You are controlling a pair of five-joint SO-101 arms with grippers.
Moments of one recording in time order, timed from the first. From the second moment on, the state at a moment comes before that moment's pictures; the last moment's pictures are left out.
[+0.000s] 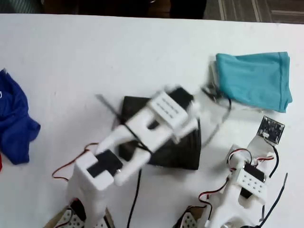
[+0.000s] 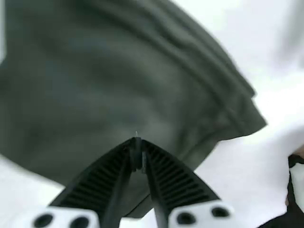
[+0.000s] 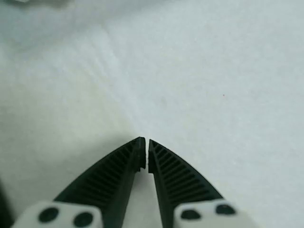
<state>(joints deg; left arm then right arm) 36.2 22.3 -23.9 96.4 -4.4 30.0 -48.7 82.5 32.4 6.3</state>
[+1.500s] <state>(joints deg) -19.9 -21.7 62.5 42.3 -19.6 -7.1 29.1 -24.7 88.0 12.5</state>
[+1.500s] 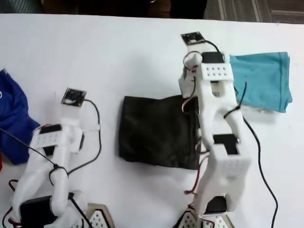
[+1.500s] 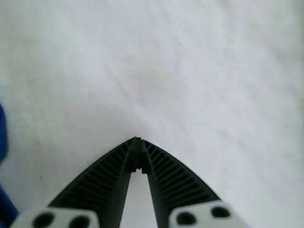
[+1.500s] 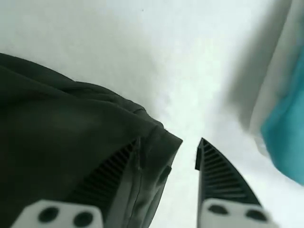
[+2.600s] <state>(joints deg) -19.8 -21.9 63.2 40.7 -19.6 -9.6 46.8 -59.9 100.0 17.0</state>
